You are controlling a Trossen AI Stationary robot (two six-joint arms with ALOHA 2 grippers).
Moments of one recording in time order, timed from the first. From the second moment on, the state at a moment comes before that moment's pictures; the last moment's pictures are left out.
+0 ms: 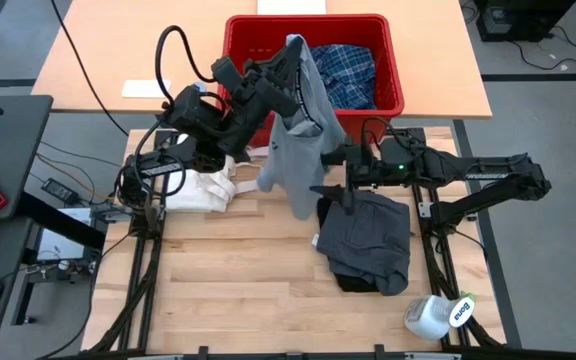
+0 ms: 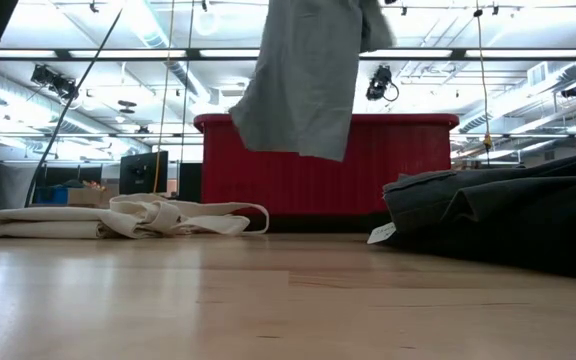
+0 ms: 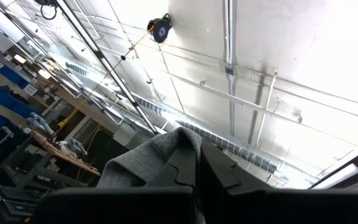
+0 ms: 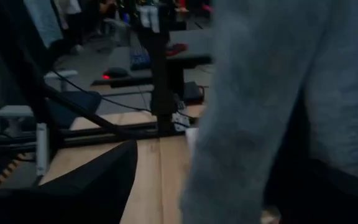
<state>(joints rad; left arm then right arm) -0.01 1.87 2.33 0.39 -0.61 -0.22 -0.02 1.21 1.19 -0.18 0.07 0.09</state>
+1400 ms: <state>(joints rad) 0.00 1.87 2.33 0.48 -0.62 -0.17 0.00 1.32 1.19 -0.13 0.03 0.07</state>
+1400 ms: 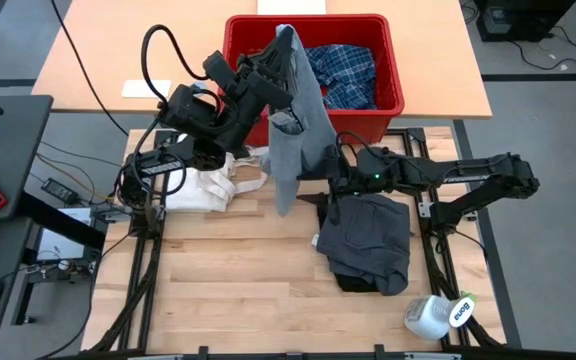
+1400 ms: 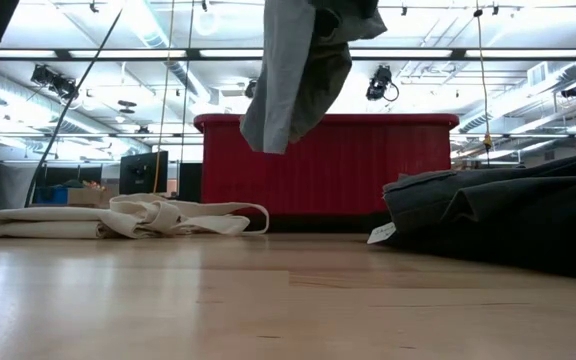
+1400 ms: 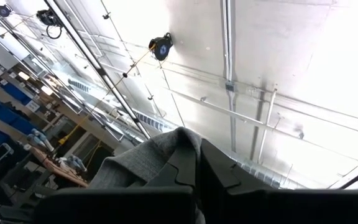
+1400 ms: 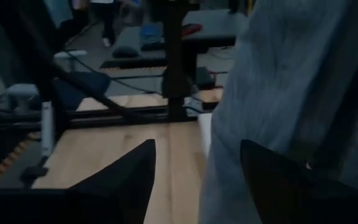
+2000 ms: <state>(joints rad) -0.01 1.87 2.33 0.48 -0.62 -0.17 -0.05 1.35 1.19 -0.12 0.06 0.06</state>
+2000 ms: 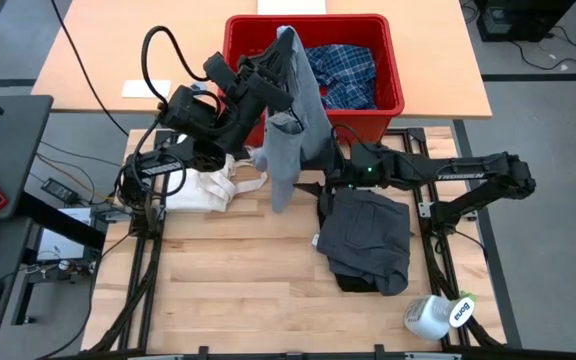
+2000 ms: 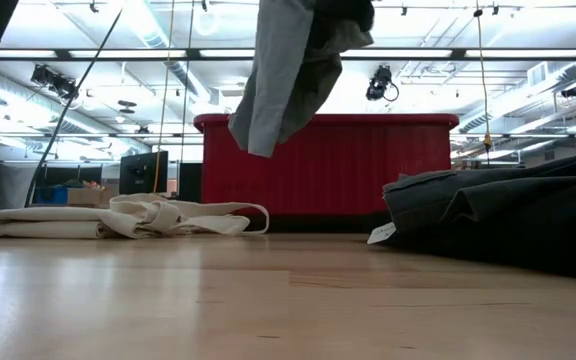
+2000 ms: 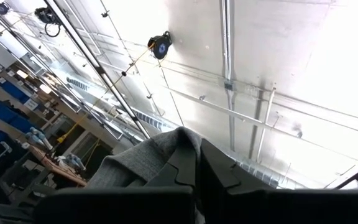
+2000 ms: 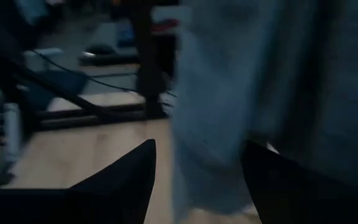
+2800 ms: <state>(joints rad) 0.00 1.87 2.33 0.47 -0.62 -0.17 0.05 1.37 1.19 0.07 0.13 0.05</state>
